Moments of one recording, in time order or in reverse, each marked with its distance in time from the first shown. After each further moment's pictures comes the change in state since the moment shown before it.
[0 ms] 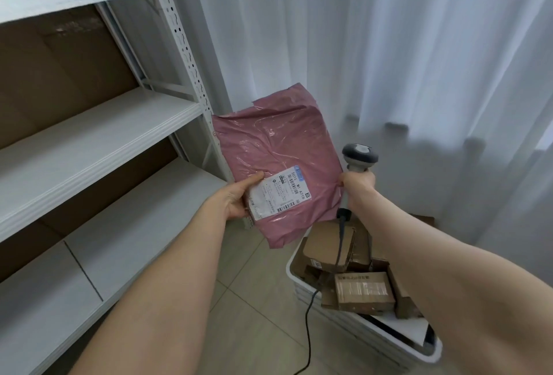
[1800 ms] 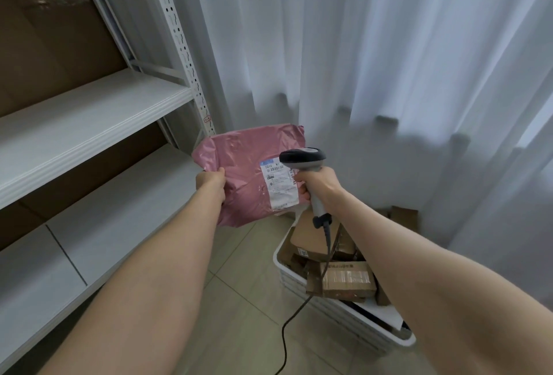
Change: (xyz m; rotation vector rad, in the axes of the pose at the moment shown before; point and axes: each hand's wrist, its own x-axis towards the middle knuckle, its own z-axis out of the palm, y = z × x) left_hand 0.011 -0.007 -0.004 -0.066 0.735 0.181; right_hand -0.056 0.010 0.011 -0.160 -0.398 -0.090
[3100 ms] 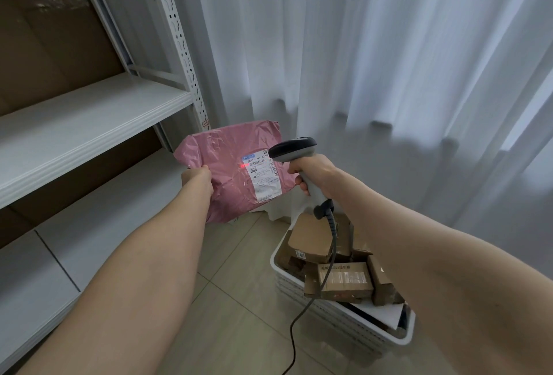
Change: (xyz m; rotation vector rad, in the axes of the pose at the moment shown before) left_hand 0.000 0.025 -0.038 0.052 0.046 -0.010; right_hand -0.033 -0.040 0.015 -0.139 -0.095 -0.008
